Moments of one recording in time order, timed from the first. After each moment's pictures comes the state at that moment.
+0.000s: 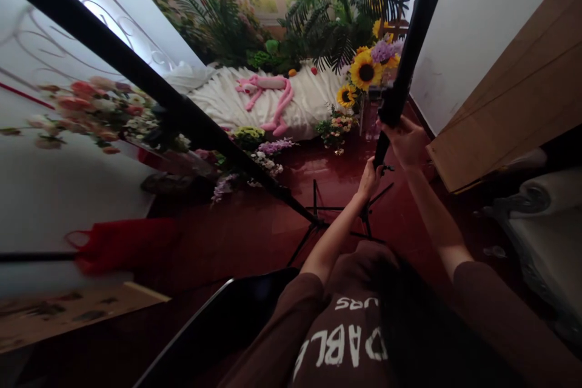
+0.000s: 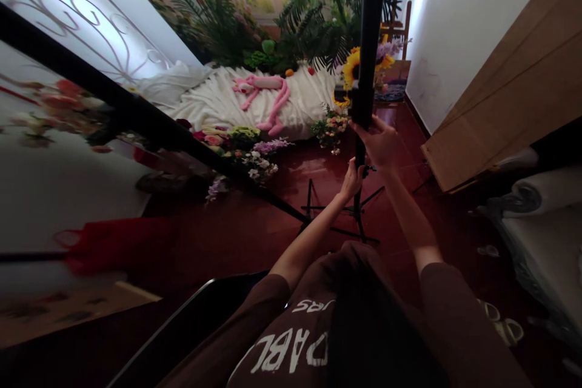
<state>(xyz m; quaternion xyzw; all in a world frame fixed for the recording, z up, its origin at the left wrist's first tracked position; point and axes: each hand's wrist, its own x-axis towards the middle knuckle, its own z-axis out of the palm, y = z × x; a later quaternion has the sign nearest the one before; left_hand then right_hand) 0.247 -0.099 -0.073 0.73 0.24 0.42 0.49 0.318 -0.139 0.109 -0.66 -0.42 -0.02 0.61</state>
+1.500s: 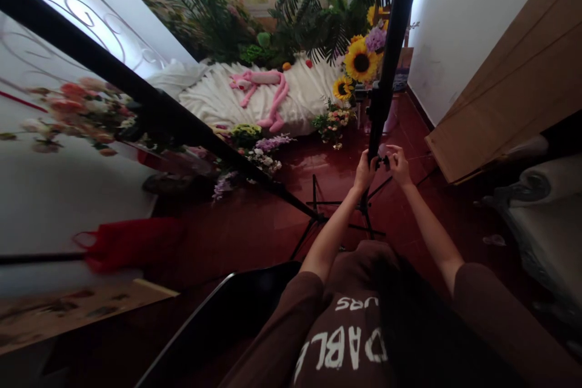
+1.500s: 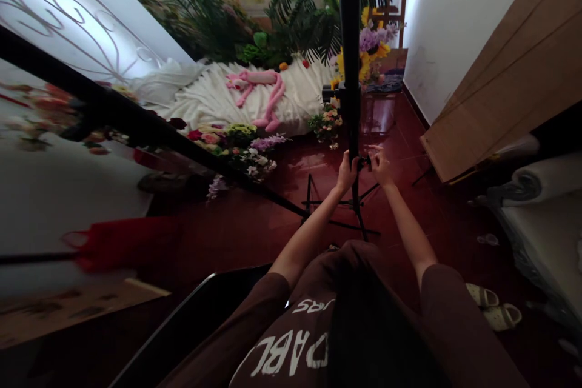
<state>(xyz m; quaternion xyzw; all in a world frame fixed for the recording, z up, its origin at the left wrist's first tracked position) 0.247 -0.103 -0.067 0.71 0.25 0.43 0.50 0.350 -0.191 -0.033 -0.69 -0.37 0.16 0.60</state>
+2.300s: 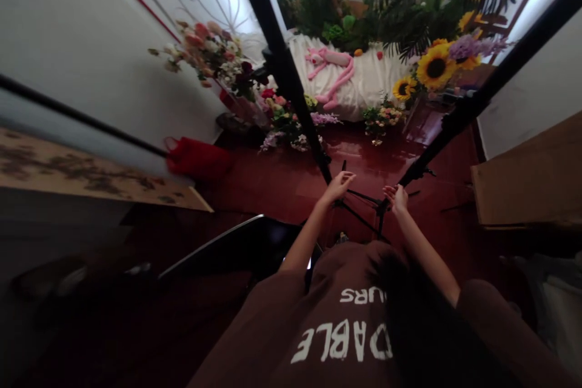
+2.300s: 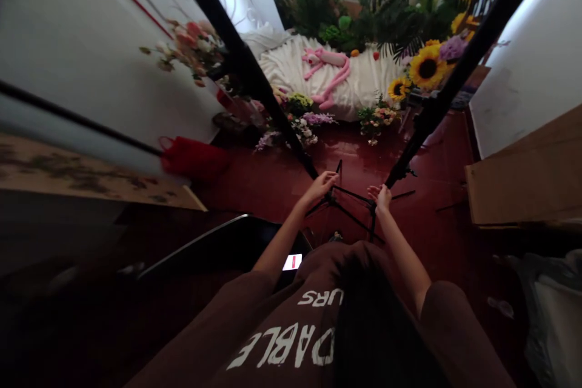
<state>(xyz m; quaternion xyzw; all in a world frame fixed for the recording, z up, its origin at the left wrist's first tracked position) 0.032 -0.077 -0.084 0.63 0.49 0.29 0.53 0.241 -0.162 -0.093 -0.62 0.02 0.46 0.63</state>
